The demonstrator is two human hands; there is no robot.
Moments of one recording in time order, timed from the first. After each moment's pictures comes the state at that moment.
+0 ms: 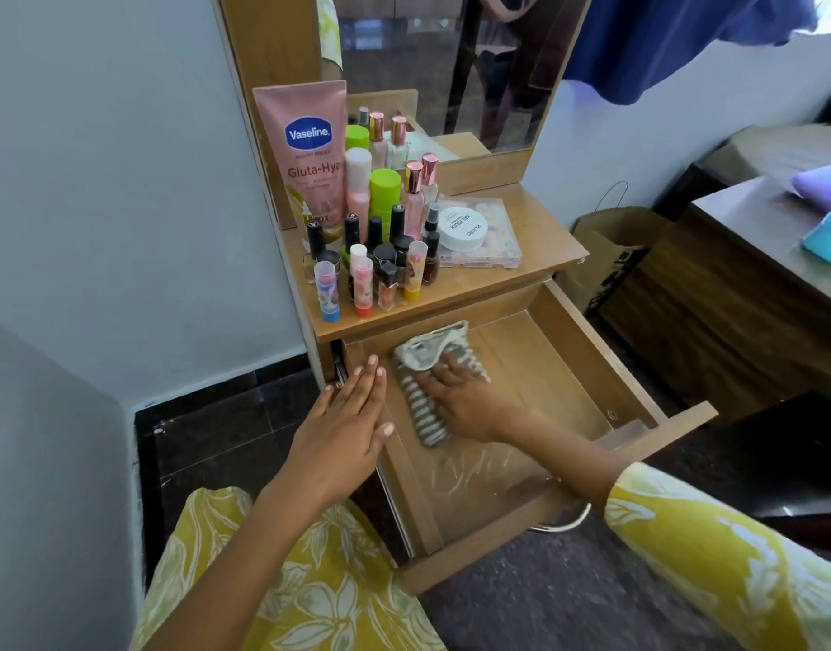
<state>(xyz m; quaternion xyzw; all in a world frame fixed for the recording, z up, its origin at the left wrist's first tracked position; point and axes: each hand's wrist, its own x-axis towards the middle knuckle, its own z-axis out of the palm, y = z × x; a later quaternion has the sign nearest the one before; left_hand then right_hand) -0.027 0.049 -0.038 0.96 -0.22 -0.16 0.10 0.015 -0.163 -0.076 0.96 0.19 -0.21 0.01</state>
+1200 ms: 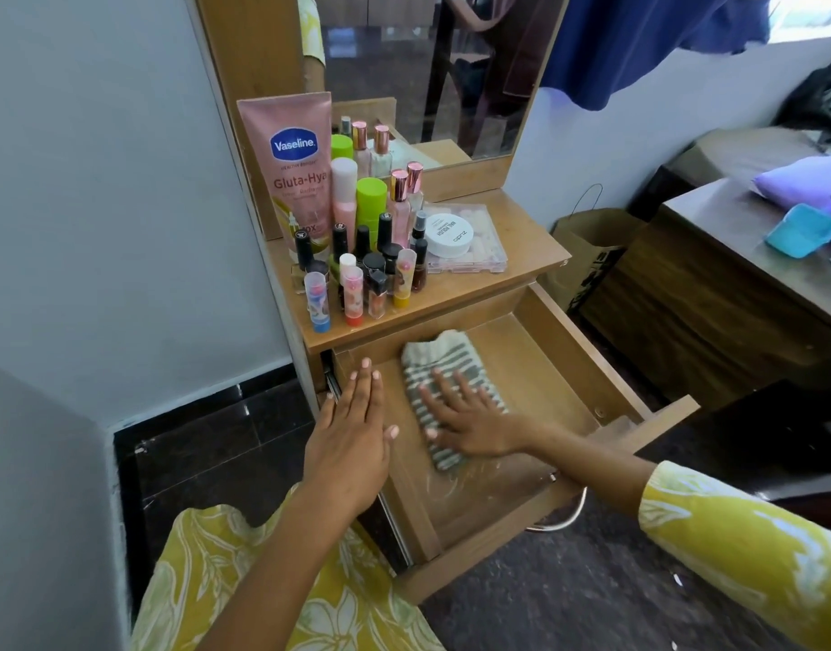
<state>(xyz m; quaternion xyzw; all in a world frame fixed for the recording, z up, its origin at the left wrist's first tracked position) -0.030 0.028 -0.032 0.97 -0.18 -0.15 0.08 -0.003 -0.178 -0.073 0.93 0.15 -0.32 -0.05</state>
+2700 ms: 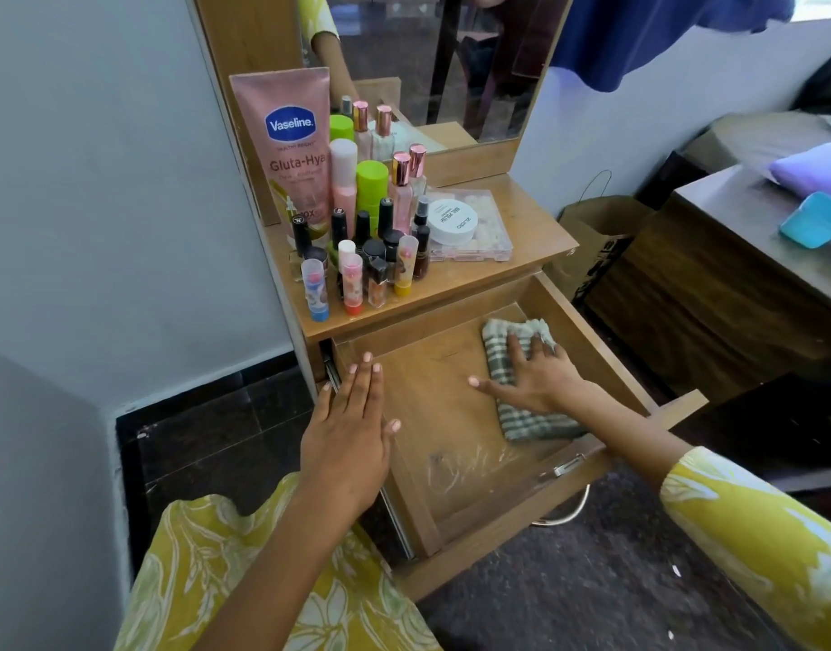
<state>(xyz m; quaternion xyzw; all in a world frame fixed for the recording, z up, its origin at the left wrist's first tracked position) -0.036 0.026 -0.031 0.98 -0.17 -0.13 0.05 0.012 -0.237 -0.047 0.96 -0.04 -0.28 0.03</state>
